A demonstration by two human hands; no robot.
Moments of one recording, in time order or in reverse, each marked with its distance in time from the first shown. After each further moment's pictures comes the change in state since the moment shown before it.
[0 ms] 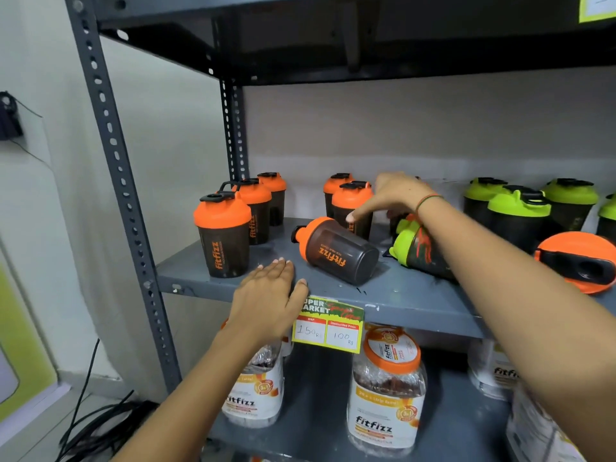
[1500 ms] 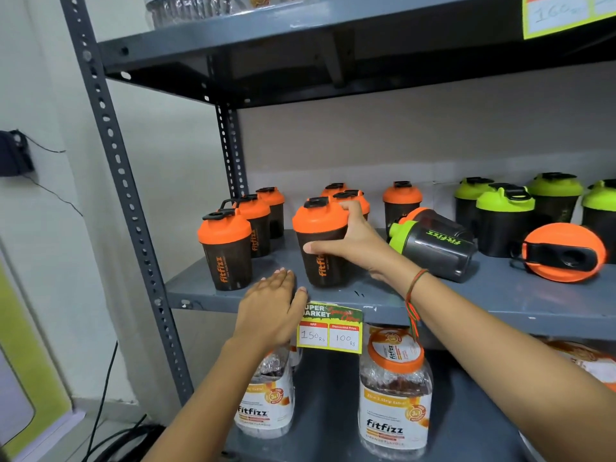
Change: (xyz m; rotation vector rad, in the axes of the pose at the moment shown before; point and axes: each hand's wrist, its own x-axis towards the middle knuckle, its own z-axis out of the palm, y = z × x) left_hand 0.000 0.003 -0.004 0.009 -0.027 -0.010; right_hand -0.064 -0.028 0.081 0.923 0.144 -0.255
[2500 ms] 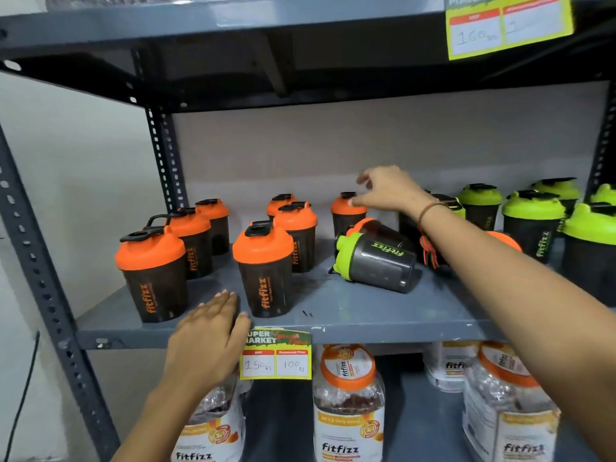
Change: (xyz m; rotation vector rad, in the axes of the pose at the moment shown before) left_hand 0.003 -0.005 0.007 0.030 0.042 0.002; right_hand 0.058 -0.017 -0.165 -0.960 0.152 0.103
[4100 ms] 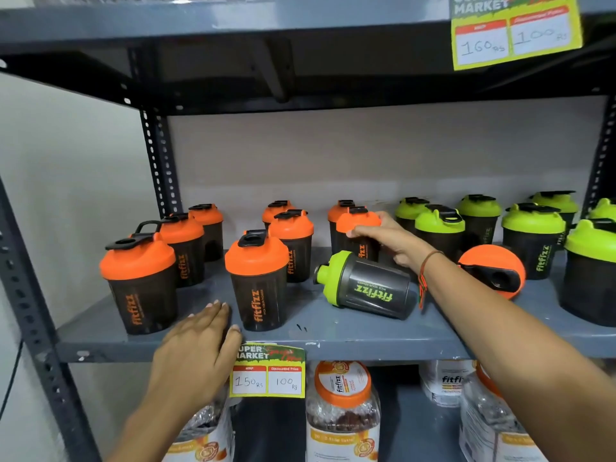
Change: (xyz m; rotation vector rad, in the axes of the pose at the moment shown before) left_hand -0.004 0.005 -0.009 0.001 0.000 -0.025; right_hand -0.004 0.041 0.085 1.026 -0.073 0.243
